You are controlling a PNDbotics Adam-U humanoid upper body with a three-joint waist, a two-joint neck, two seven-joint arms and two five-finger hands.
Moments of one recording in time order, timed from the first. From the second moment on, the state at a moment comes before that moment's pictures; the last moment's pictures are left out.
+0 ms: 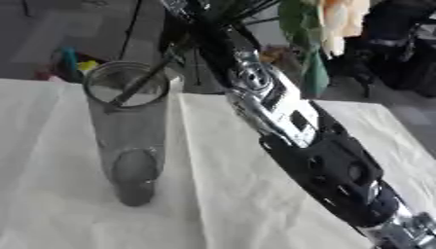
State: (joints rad) left arm -0.44 0.14 -0.11 -1.98 0.04 -0.26 -0.16; right arm -0.70 -0.93 0.07 -1.95 -0.47 0.29 -0.21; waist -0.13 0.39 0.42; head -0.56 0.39
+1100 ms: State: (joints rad) left arm -0.44 0.14 -0.11 -1.98 0.04 -0.25 -0.16; right arm -0.68 -0.95 0.06 -1.94 -0.31 0.35 -0.04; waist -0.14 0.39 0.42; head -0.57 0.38
